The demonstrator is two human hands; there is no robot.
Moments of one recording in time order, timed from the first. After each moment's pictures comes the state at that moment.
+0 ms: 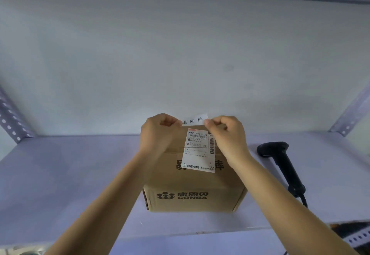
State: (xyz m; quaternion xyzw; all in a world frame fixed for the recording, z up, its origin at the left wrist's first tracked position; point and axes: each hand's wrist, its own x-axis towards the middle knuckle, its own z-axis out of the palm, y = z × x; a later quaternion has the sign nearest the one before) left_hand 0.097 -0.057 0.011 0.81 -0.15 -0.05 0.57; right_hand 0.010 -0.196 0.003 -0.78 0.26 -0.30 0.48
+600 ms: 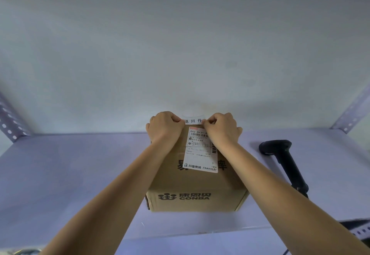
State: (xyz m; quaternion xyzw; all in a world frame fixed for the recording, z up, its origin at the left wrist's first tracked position) left_hand 0.146 -0.104 -0.025 0.91 -0.13 0.00 0.39; right_hand 0.063 -0.225 -0.031 -0.86 0.37 -0.22 0.27
